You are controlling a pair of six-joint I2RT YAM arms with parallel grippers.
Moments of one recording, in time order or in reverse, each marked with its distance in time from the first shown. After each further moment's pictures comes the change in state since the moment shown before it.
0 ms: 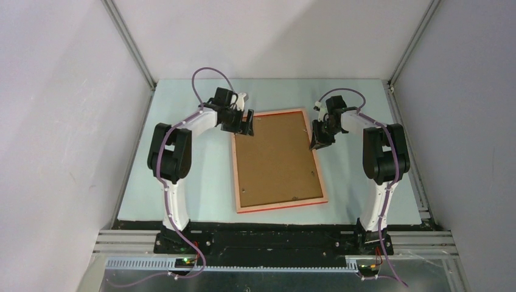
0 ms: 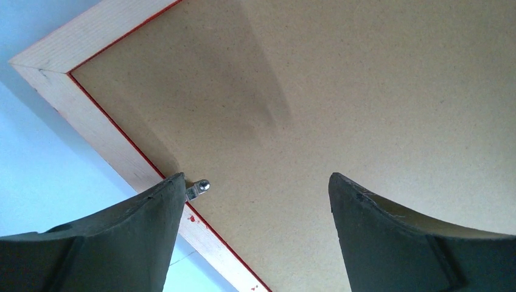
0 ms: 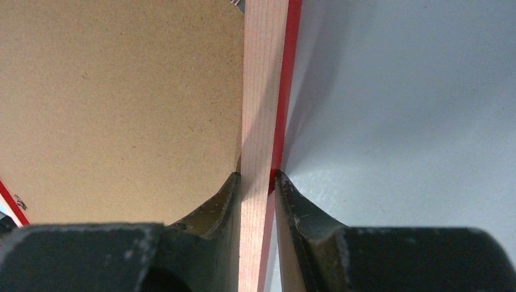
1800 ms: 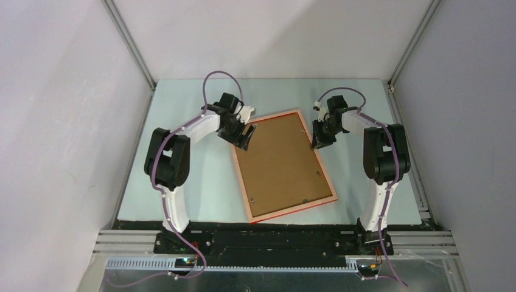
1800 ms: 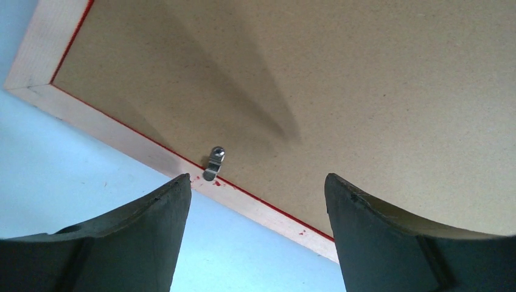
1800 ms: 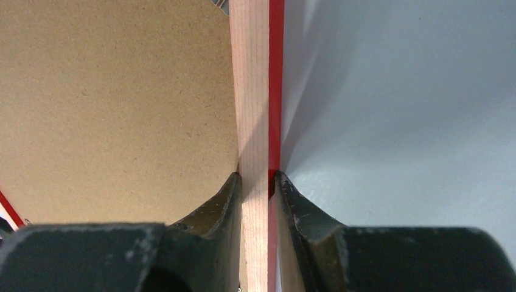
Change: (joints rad) left arm -0.060 -0.097 -0.052 -0.233 -0.112 0.251; right arm -0.002 0.000 0.000 -0.001 -0.007 -0.071
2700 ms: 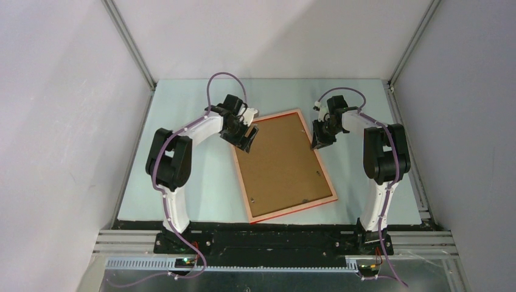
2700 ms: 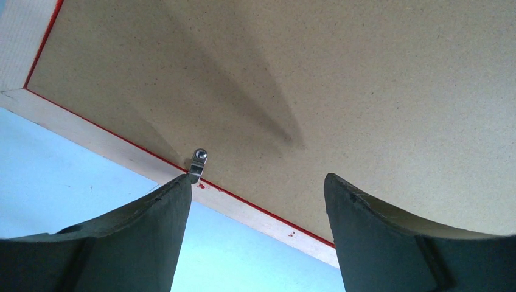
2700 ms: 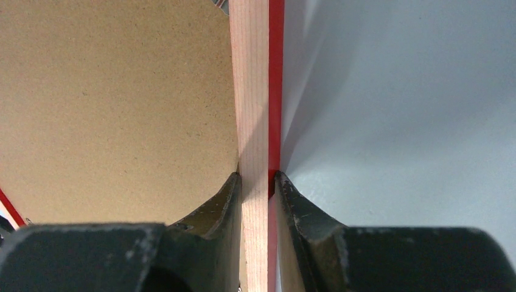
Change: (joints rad) left arm -0.037 0.000 -0.005 -0.004 -0.017 -0.003; right arm -0.002 0.000 0.000 0.000 -0.007 0.000
